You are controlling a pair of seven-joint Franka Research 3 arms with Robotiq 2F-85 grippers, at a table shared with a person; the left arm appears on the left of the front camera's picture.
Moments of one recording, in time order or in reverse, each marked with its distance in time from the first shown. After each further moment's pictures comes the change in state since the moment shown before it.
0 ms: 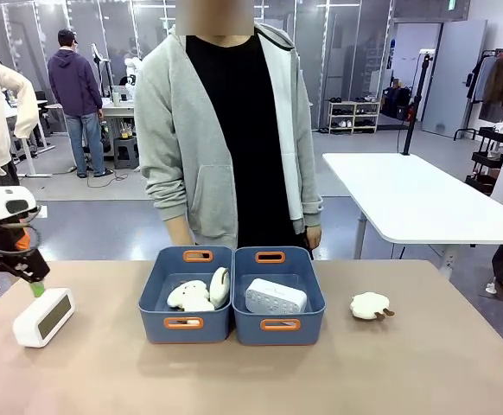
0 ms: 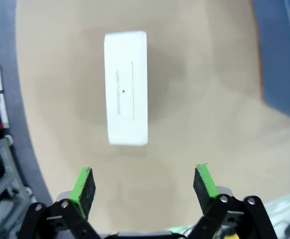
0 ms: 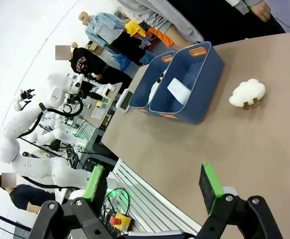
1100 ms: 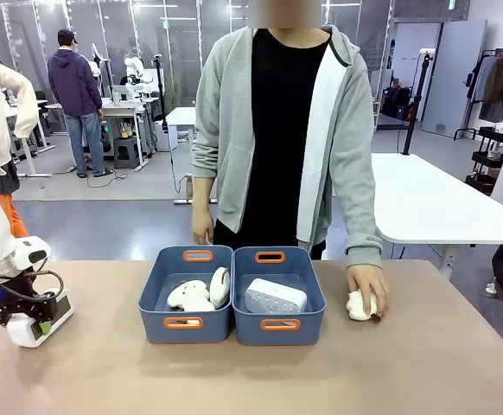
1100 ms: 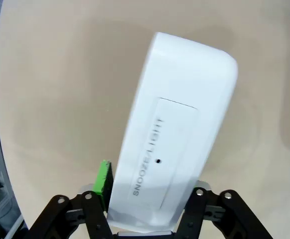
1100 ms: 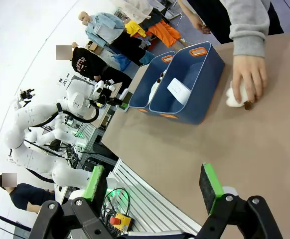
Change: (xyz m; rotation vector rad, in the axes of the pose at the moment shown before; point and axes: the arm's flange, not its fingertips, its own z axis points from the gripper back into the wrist) left arm 0.006 0.024 -0.113 0.048 -0.021 0.134; right arm 0.000 0.000 0.000 0.000 0.000 0.000
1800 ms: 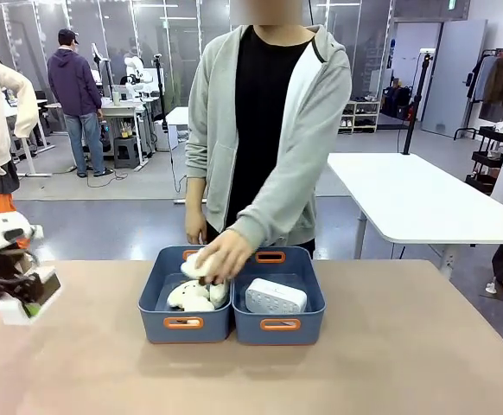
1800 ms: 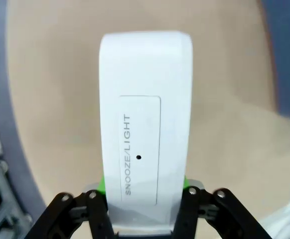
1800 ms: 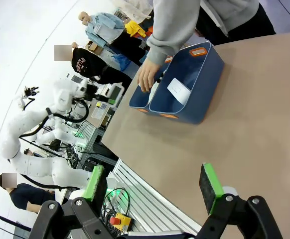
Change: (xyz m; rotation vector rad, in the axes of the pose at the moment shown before) left arm -0.012 0.025 0.089 -0.153 -0.078 -0.230; right arm 0.000 0.000 0.000 0.000 0.000 0.000
